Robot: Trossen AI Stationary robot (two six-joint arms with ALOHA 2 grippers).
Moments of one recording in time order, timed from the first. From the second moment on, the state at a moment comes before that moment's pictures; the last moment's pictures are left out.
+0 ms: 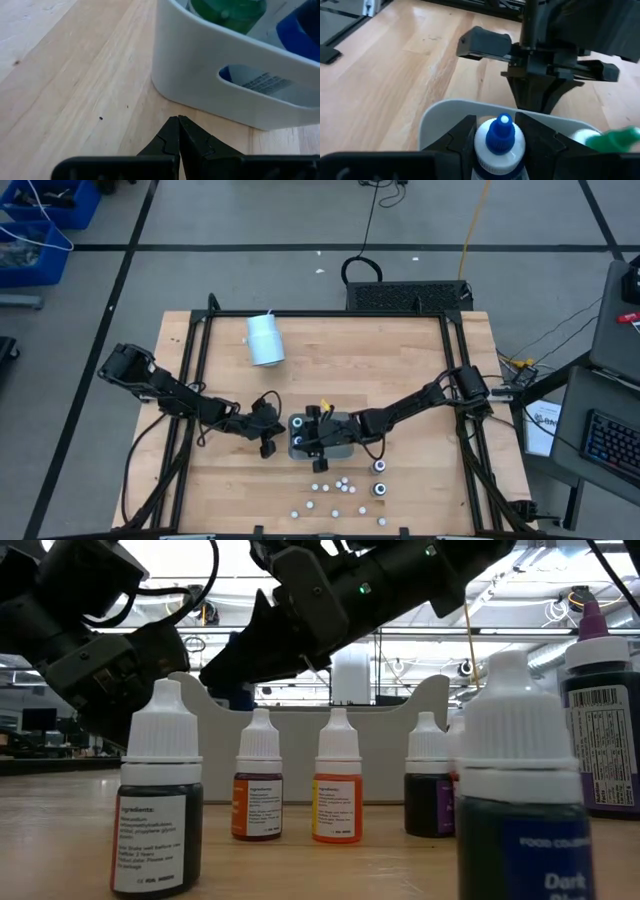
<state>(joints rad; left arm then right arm) -0.35 1.52 0.40 0.37 -0.29 -0.60 0.27 2.04 1.24 0.33 0.16 -0.06</state>
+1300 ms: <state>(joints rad) -0.36 1.52 0.40 0.37 -0.28 -0.51 0.37 1.62 1.37 -0.25 0.17 -0.11</state>
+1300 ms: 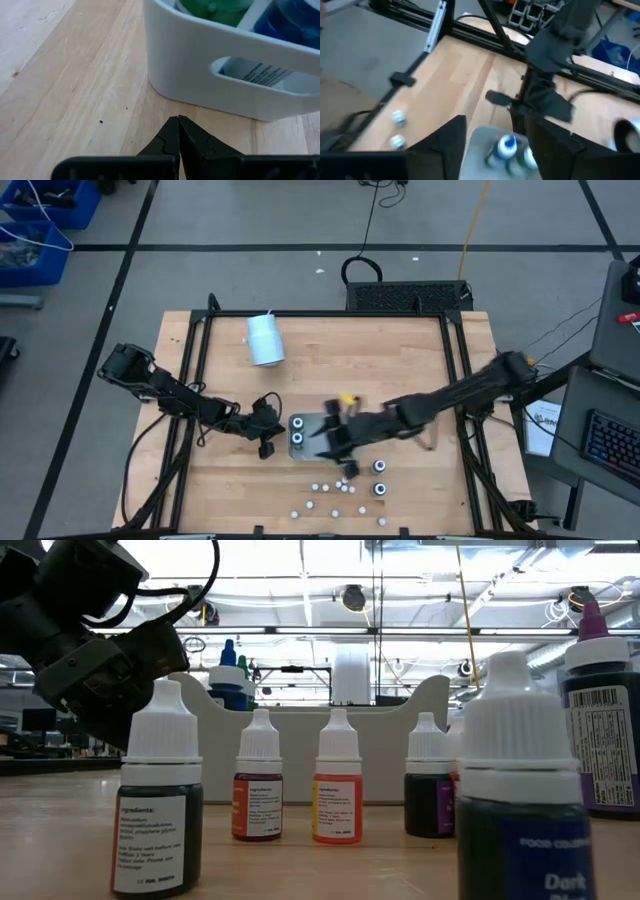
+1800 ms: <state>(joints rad) -0.36 1.52 0.40 0.37 -0.23 -0.47 0.68 1.16 1.11 -0.66 0.55 0.20</state>
